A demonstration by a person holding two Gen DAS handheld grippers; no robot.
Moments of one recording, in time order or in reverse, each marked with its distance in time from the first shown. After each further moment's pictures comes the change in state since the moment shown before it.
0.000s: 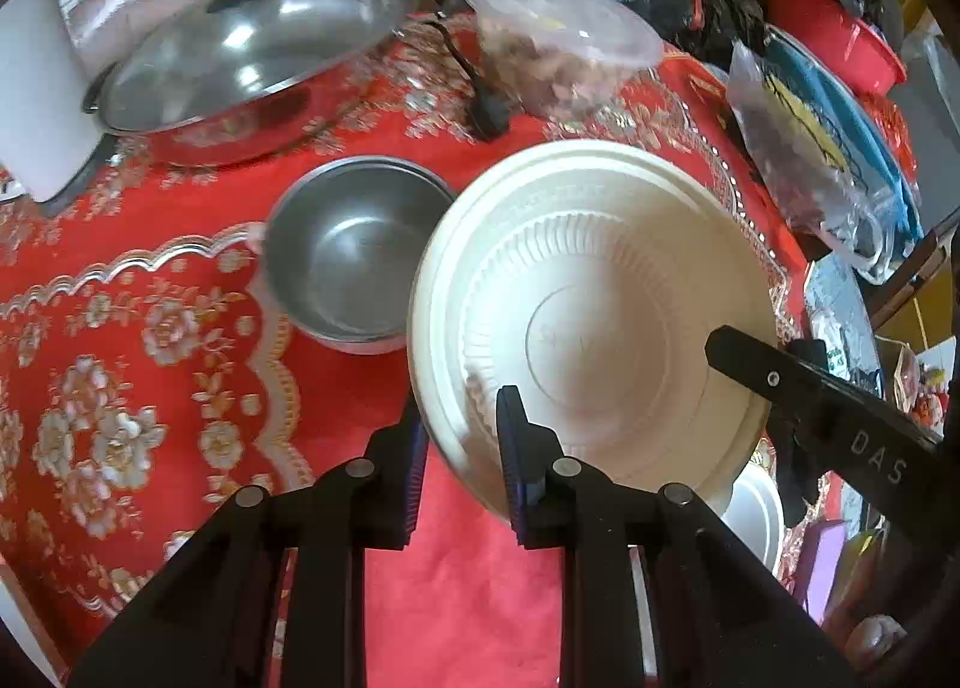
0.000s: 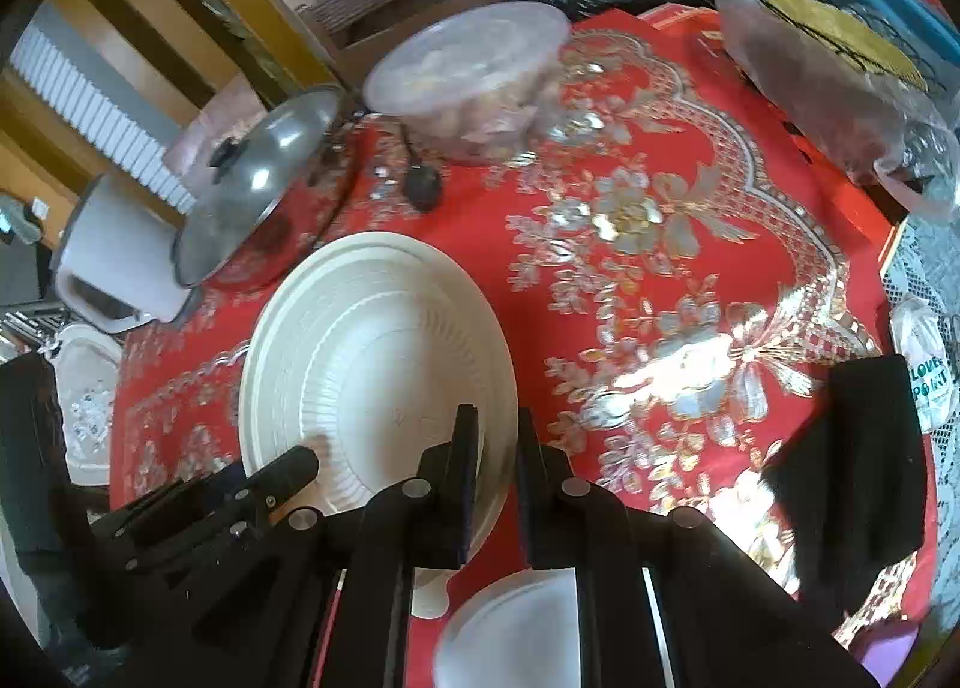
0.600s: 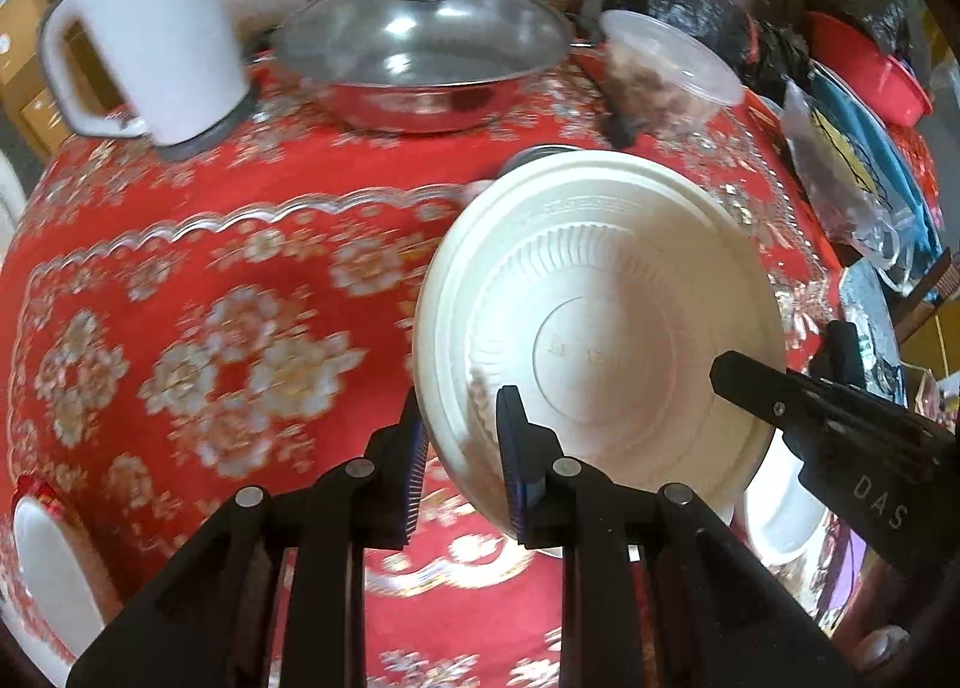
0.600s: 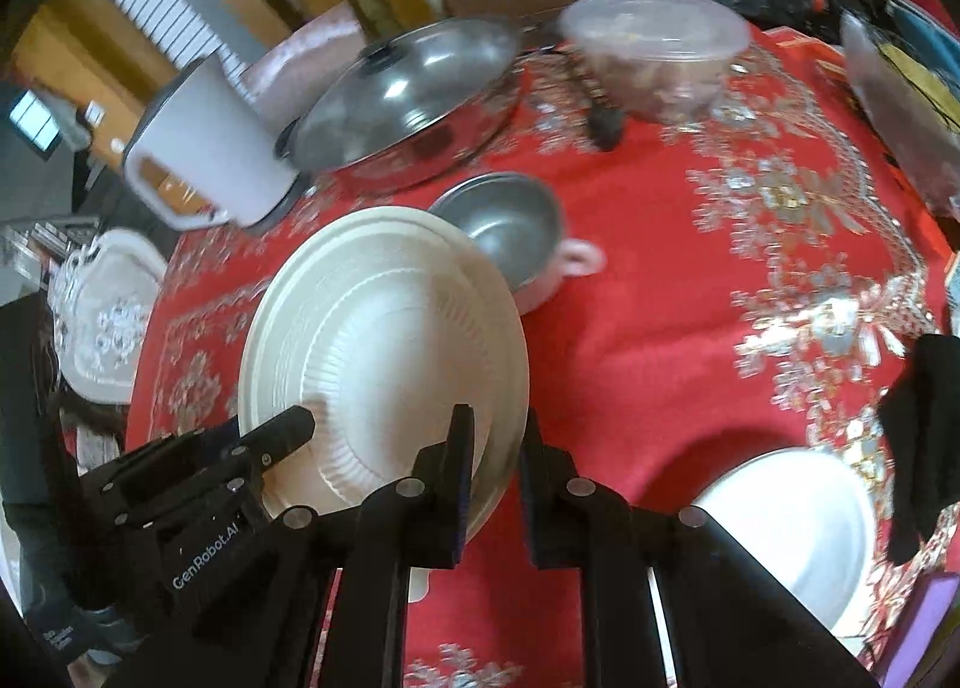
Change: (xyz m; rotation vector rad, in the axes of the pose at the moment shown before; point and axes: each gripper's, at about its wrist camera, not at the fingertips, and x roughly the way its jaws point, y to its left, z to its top) left arm -0.056 0.098 -0.050 -0.069 -0.029 0.094; right arm 0.001 0.120 -0.058 -0.171 0.065 0.057
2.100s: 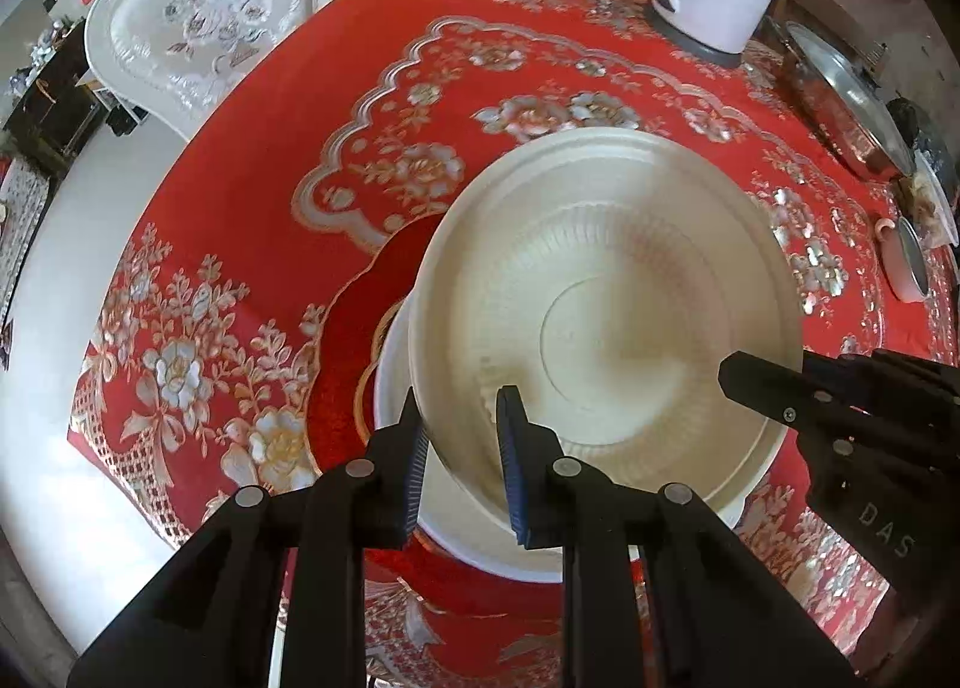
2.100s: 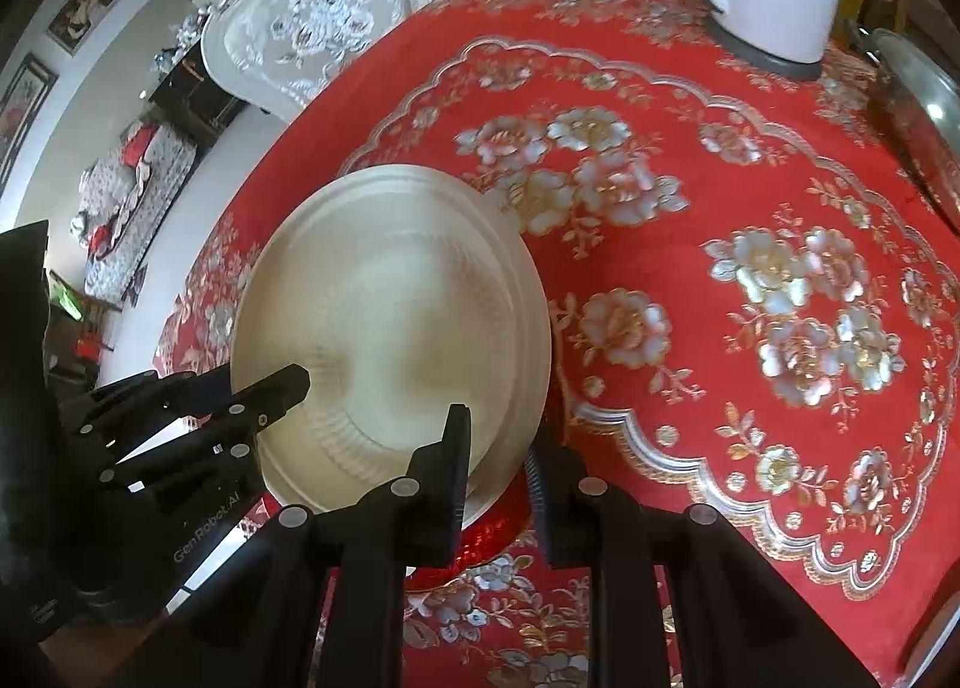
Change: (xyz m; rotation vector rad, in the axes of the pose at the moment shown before) left arm -0.069 0.317 -0.182 -0.435 0.081 0.256; right arm 0.109 0.361 -0.134 -0.608 0.308 0.159
